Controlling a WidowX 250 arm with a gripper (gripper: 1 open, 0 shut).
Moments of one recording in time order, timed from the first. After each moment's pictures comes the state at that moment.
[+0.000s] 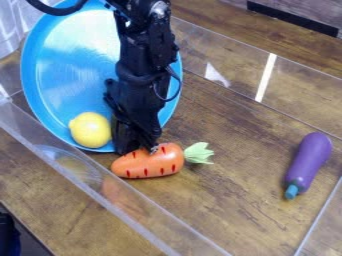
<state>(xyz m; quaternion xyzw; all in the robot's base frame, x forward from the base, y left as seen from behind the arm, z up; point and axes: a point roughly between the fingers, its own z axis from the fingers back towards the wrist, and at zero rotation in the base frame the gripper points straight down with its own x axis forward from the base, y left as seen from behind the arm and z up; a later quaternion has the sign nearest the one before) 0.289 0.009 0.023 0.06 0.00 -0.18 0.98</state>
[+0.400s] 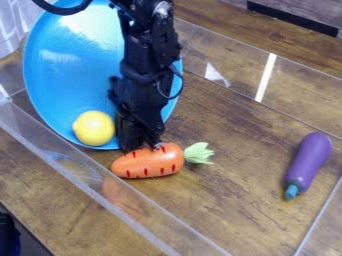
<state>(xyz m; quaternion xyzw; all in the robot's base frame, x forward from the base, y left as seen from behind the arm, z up) 0.298 0.009 0.023 0.07 0.00 -0.18 0.98</state>
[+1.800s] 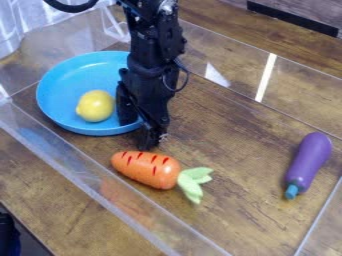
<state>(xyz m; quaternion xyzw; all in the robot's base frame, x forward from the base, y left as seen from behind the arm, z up) 0.316 0.012 0.020 0.07 -0.02 -0.21 0.97</state>
